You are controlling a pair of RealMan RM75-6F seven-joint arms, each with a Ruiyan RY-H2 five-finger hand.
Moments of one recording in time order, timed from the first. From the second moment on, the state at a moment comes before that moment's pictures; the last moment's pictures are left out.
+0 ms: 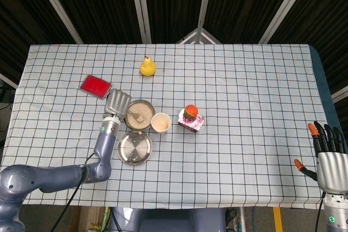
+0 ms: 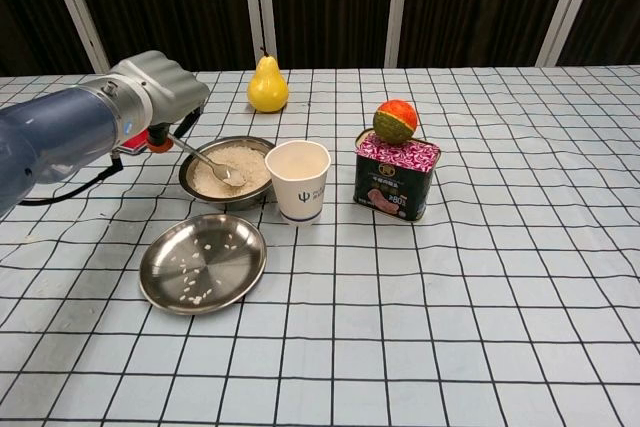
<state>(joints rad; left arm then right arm) -1.08 -1.72 -0.15 -1.25 0.48 1.10 1.27 0.04 -1.24 0.11 -1.50 -1.55 1.64 -0.06</state>
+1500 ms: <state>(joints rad) -0.94 -1.64 -0.20 -1.38 0.70 1.21 1.04 0.04 -1.23 0.11 -1.51 -1.54 1.62 -0.07</state>
